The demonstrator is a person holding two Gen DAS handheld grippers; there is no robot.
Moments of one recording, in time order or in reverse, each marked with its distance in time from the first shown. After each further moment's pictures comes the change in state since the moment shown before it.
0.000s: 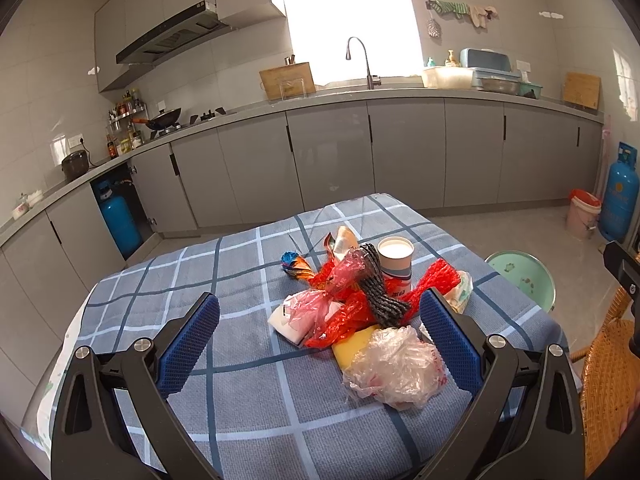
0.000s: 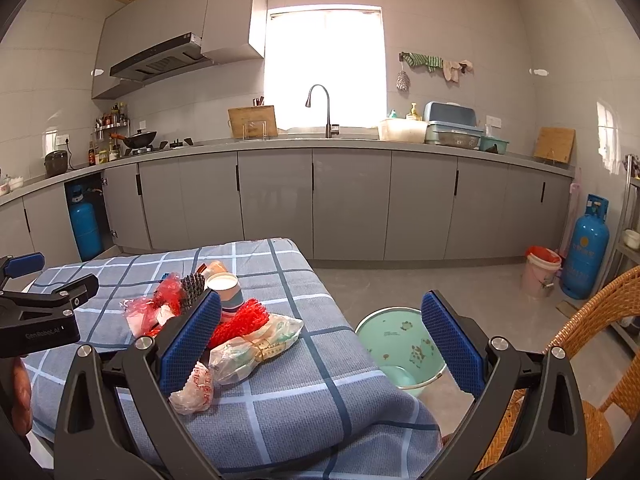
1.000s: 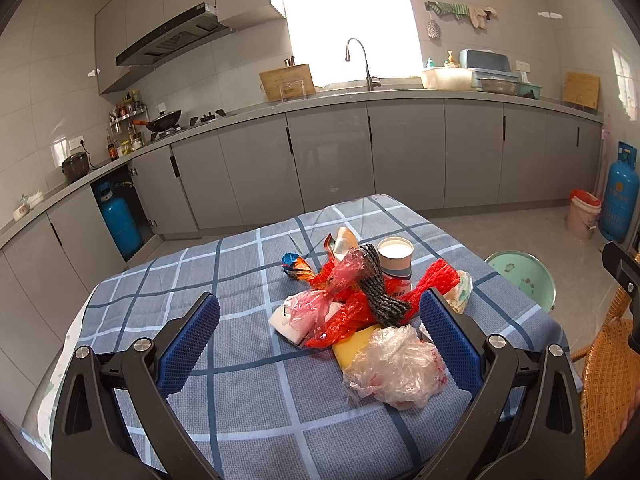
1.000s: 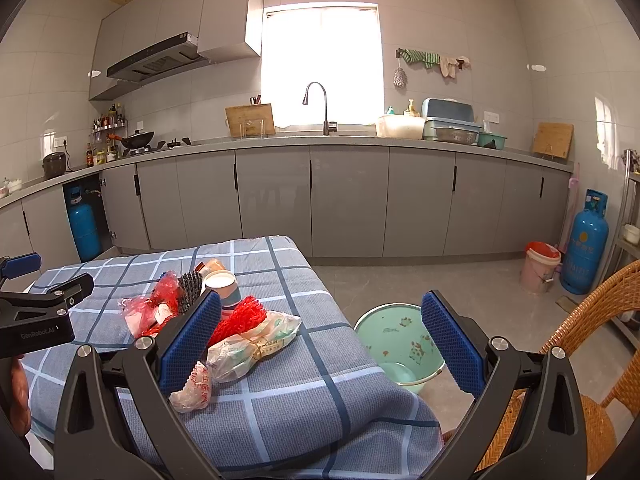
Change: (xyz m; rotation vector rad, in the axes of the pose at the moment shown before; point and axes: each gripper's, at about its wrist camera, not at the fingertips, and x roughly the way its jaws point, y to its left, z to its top) left arm 0.000 0.001 -0.002 0.002 -0.005 -0.001; right arm 0.004 -0.004 -0.006 0.011 0.005 -0.003
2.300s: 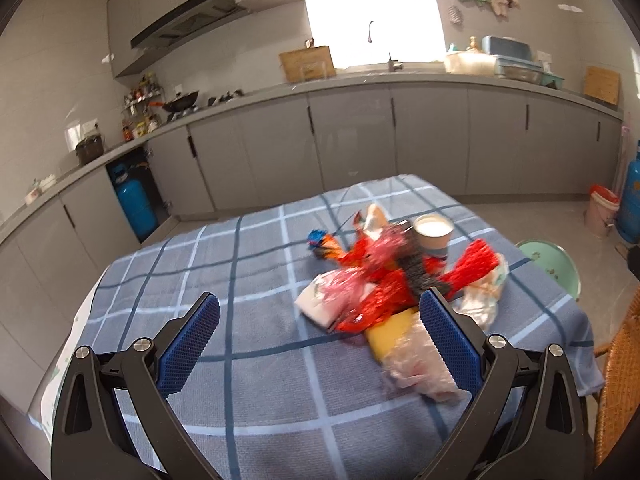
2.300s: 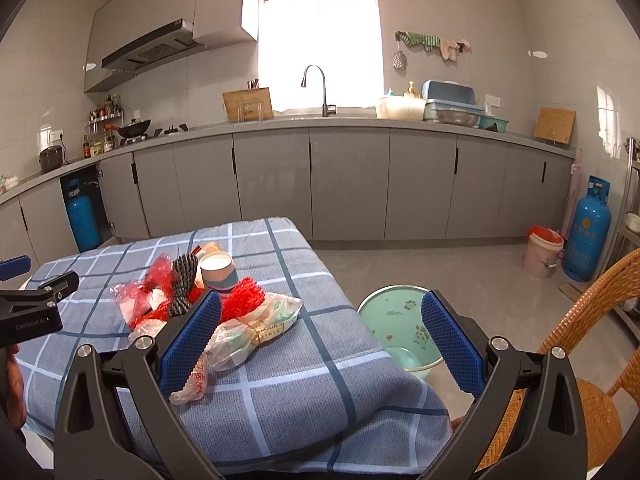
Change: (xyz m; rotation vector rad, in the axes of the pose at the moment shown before) left arm 0.033 0.025 -0.024 -0.034 0.068 0.074; right arm 0.032 0.008 -0.025 0.008 0.081 0.008
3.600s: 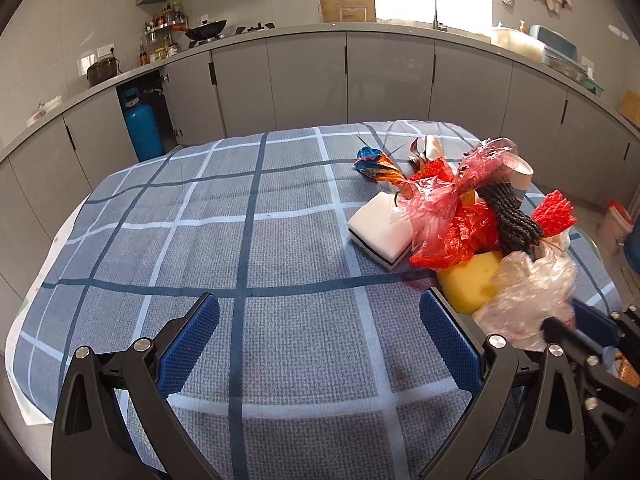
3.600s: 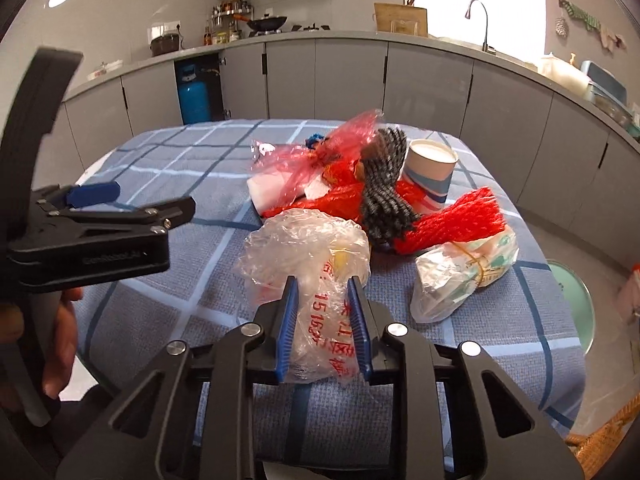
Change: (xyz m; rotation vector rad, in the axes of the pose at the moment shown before) left arm 0.073 0.055 -0.059 -0.145 0.180 -0.001; right arm 0.068 0.145 -0.054 -0.257 0.261 0.405
